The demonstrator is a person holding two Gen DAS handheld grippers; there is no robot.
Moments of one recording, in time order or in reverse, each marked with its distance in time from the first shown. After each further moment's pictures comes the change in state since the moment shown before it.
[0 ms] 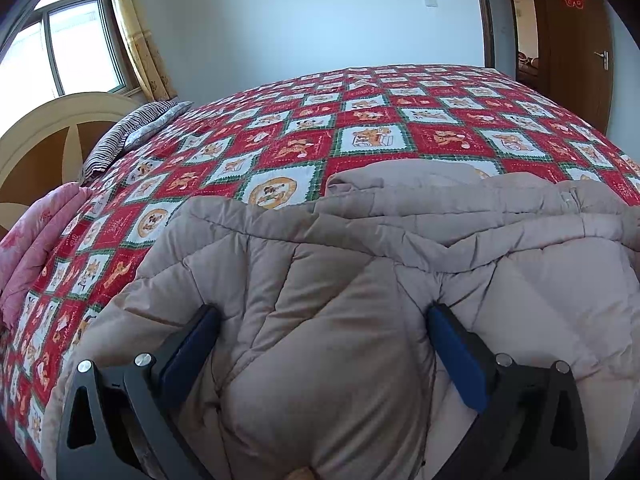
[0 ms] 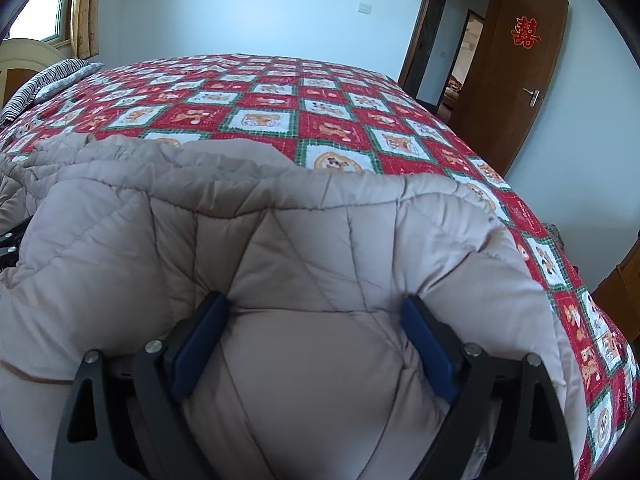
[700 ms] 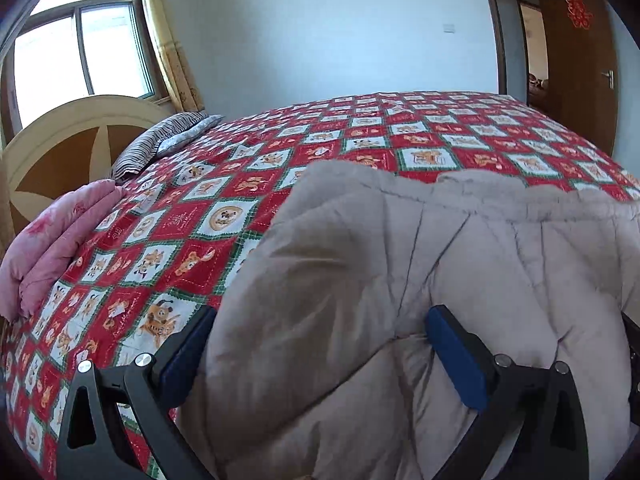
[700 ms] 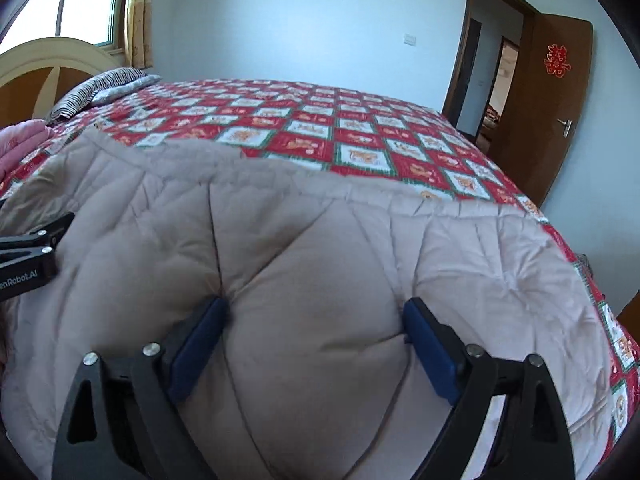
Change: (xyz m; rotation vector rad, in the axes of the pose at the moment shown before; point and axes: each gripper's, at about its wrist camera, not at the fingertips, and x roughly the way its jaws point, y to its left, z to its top) left arm -0.049 0.080 -0.035 -0.025 -0.092 0.045; right arm -0.050 0.085 -0.011 -0.054 -0.095 0.145
